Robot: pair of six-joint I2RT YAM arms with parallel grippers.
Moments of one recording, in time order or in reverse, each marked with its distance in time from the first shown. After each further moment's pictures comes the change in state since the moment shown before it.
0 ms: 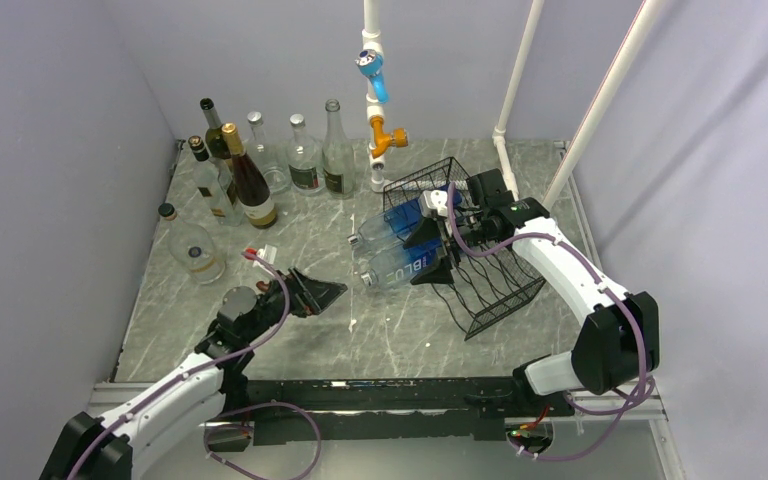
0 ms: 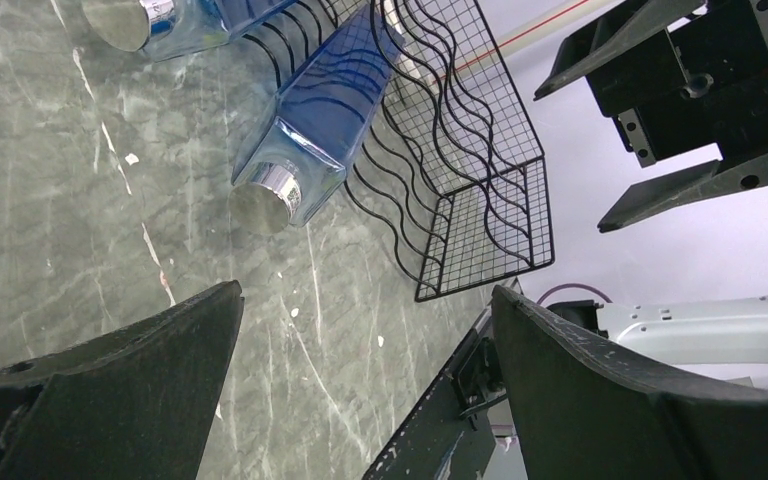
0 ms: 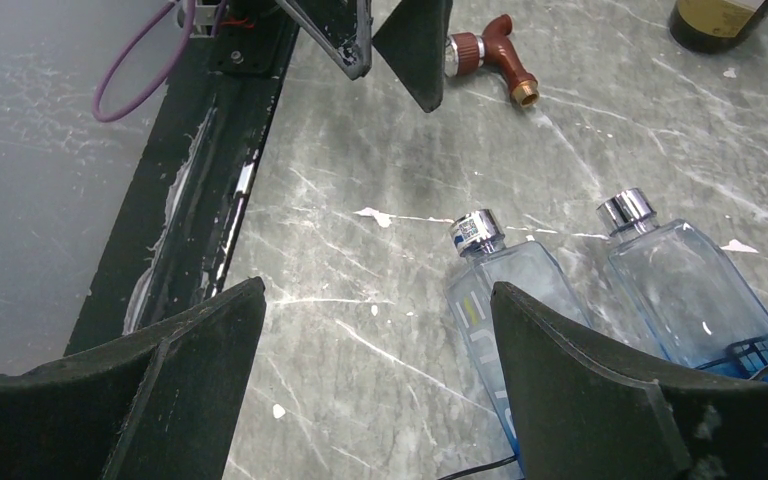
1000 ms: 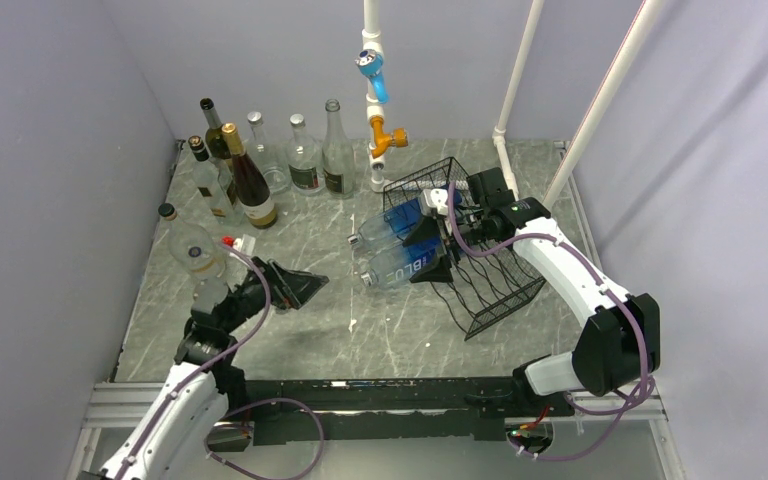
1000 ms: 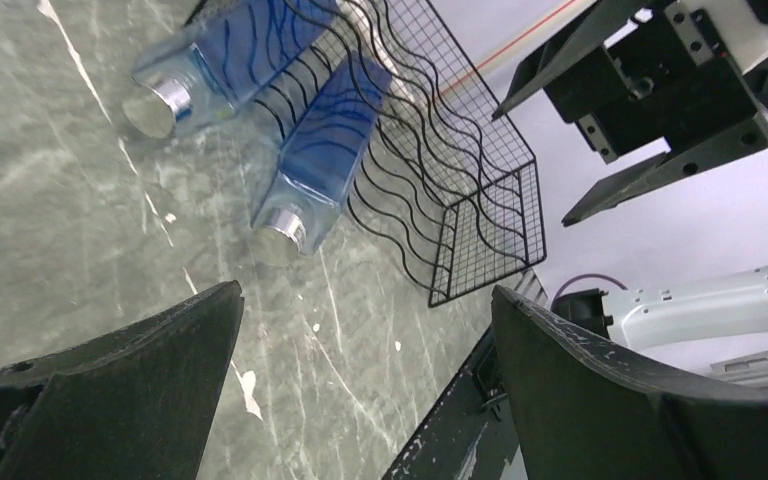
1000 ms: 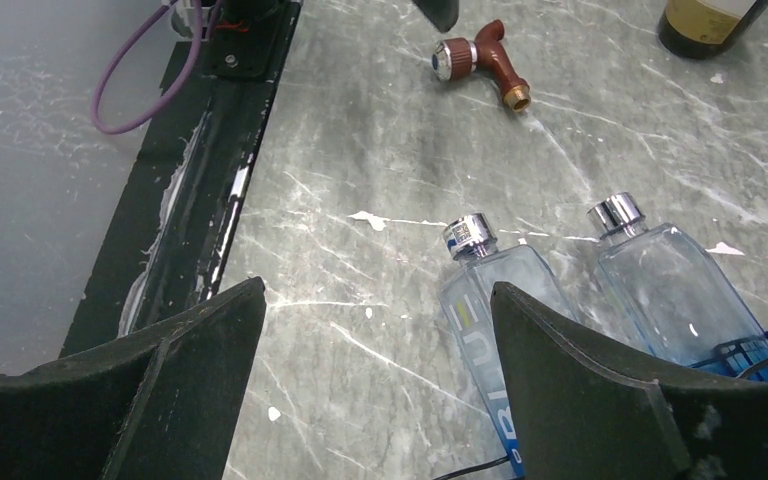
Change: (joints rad) left arm 0.304 -0.185 0.119 -0.267 0.294 0.132; right arm 0.003 -0.006 0.006 0.019 0.007 0.024
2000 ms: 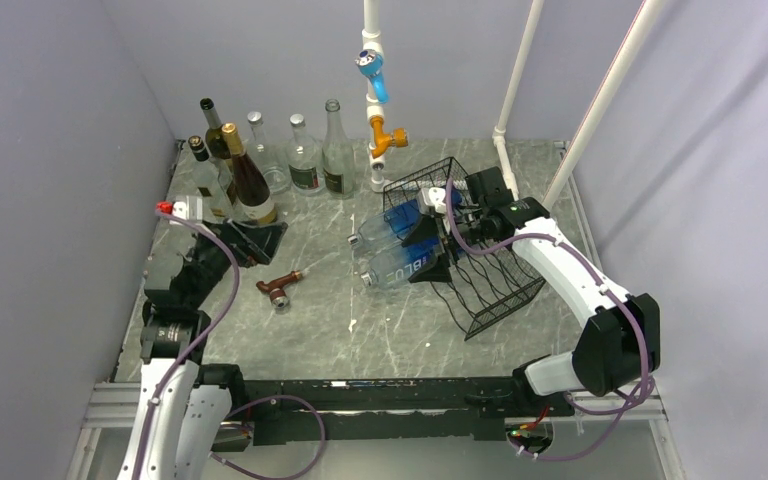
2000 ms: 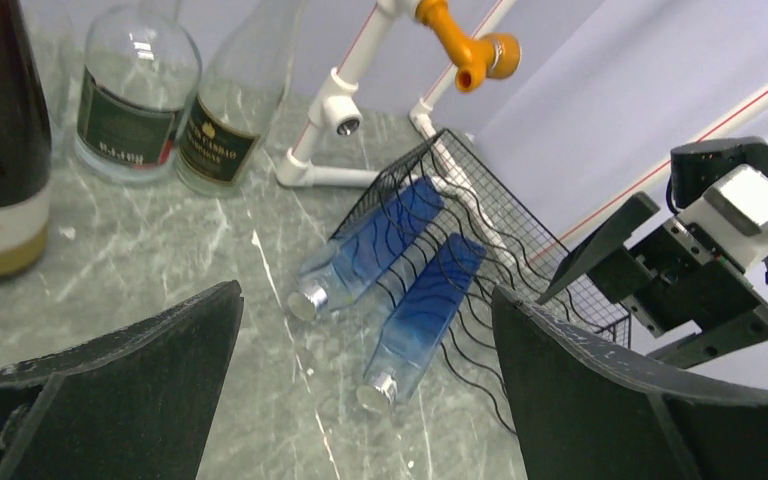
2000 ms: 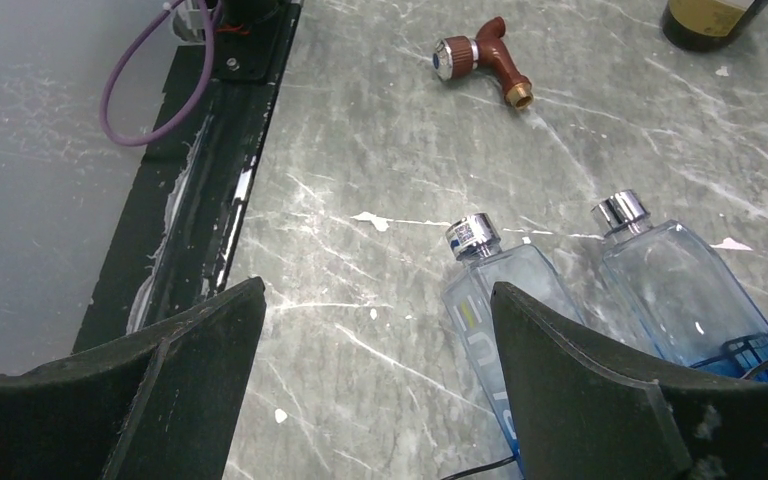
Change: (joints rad) left arm 0.213 0.061 0.427 -0.278 -0.126 0.233; right arm 0.011 0.000 0.006 0.010 0.011 0.039
